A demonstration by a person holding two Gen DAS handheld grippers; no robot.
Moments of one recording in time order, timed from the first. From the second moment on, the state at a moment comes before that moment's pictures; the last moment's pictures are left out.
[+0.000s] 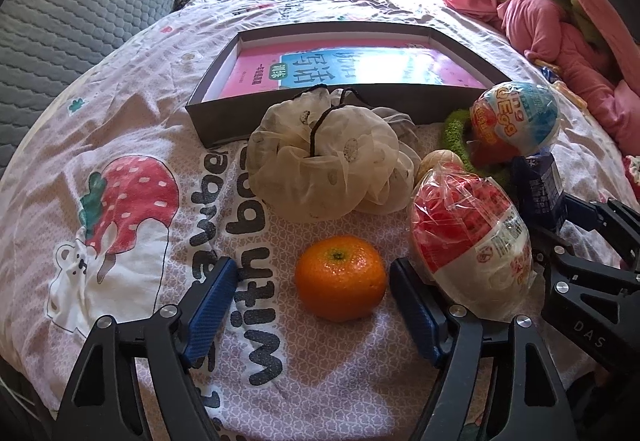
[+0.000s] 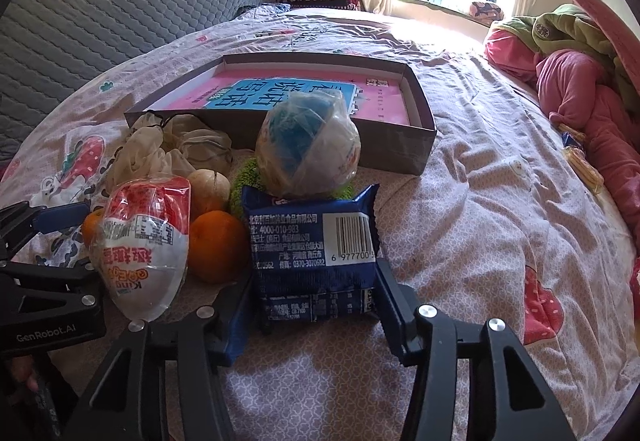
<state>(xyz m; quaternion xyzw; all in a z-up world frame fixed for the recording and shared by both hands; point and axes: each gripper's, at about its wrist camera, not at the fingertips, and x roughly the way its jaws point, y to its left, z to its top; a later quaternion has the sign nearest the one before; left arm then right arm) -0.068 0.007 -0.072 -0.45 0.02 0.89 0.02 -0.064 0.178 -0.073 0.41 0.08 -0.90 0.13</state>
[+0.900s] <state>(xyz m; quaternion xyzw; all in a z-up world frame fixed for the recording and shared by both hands) -0.041 0.002 -0.041 -0.42 -0.01 0.91 0.04 -0.041 0.184 -0.055 0.38 0.05 -0.91 0.15</state>
